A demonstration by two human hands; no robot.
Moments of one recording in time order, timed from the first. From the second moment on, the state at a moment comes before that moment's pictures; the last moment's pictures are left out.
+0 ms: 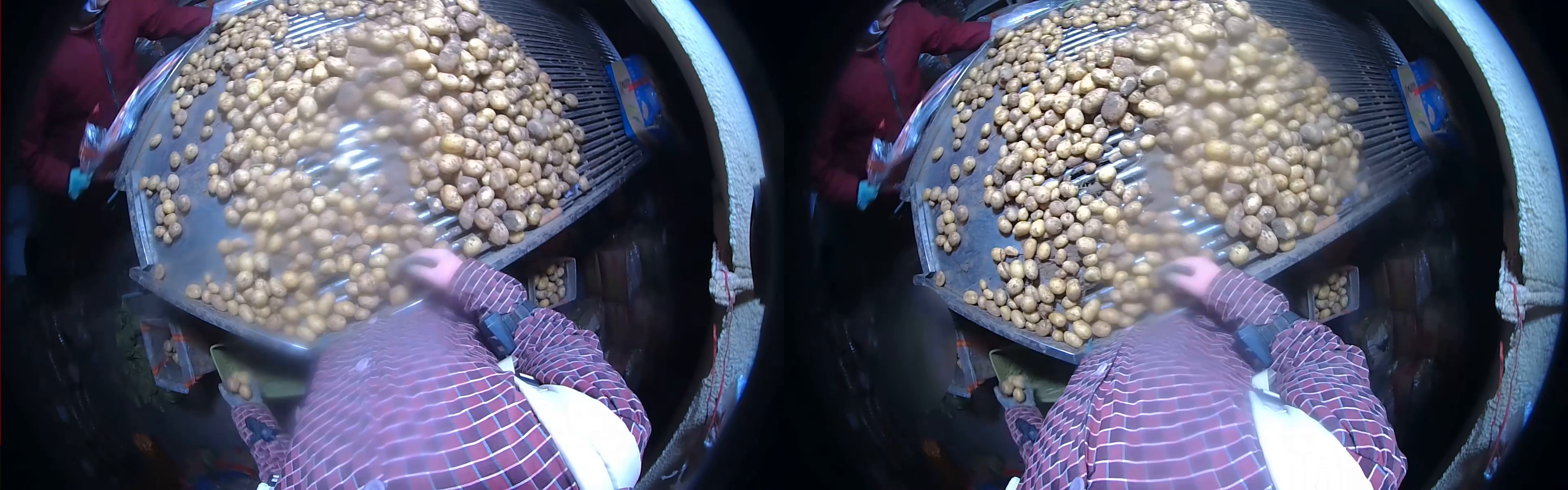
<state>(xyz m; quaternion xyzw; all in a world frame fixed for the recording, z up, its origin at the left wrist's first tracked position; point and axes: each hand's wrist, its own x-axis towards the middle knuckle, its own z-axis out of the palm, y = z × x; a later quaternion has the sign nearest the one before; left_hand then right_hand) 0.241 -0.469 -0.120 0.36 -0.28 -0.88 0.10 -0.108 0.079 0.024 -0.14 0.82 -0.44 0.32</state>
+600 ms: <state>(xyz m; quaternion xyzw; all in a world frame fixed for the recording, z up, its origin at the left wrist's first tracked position) -0.066 -0.221 0.052 0.33 -0.48 -0.81 -0.10 -0.213 0.010 0.033 -0.07 0.90 -0.41 0.13</state>
